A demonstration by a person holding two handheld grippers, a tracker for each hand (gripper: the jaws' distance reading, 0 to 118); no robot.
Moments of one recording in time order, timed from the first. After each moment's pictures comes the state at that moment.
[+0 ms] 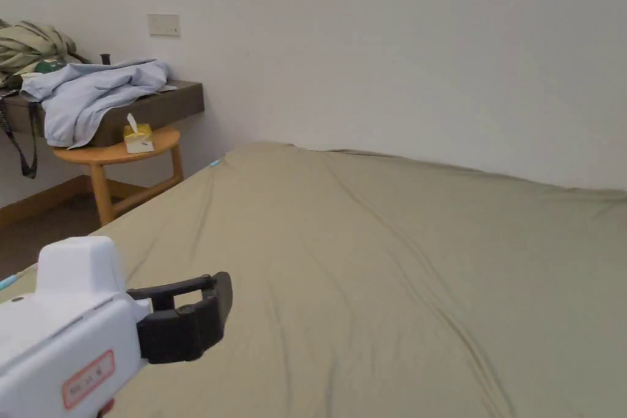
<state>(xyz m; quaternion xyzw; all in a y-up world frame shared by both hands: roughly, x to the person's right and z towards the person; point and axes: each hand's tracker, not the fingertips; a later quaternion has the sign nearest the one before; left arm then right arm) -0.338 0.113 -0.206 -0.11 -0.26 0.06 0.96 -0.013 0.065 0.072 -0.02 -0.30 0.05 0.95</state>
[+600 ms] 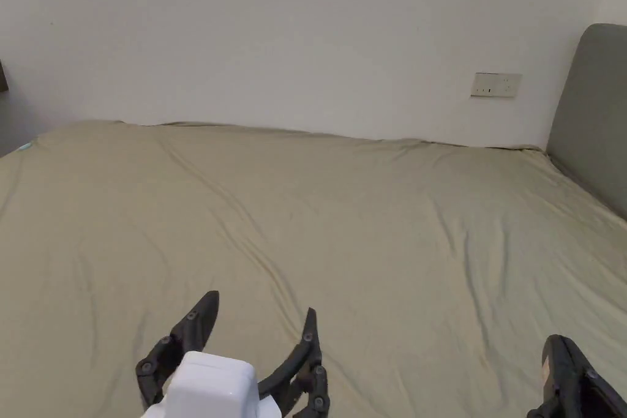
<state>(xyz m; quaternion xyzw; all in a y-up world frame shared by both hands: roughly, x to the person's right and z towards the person) -0.152 0.030 0.007 0.03 -0.40 -0.01 0.92 0.012 0.027 0.184 0.01 -0.42 0.06 0.90</state>
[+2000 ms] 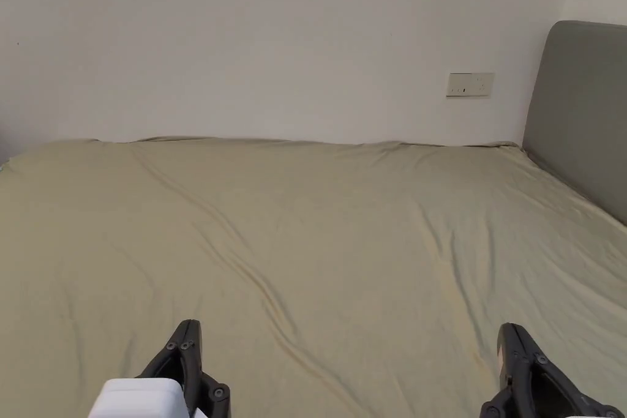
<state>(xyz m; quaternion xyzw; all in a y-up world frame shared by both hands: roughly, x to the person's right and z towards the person) -0.171 0.031 -0.015 0.00 -0.33 -0.02 0.95 -0.006 0.027 0.162 0.01 -0.40 0.06 0.91</state>
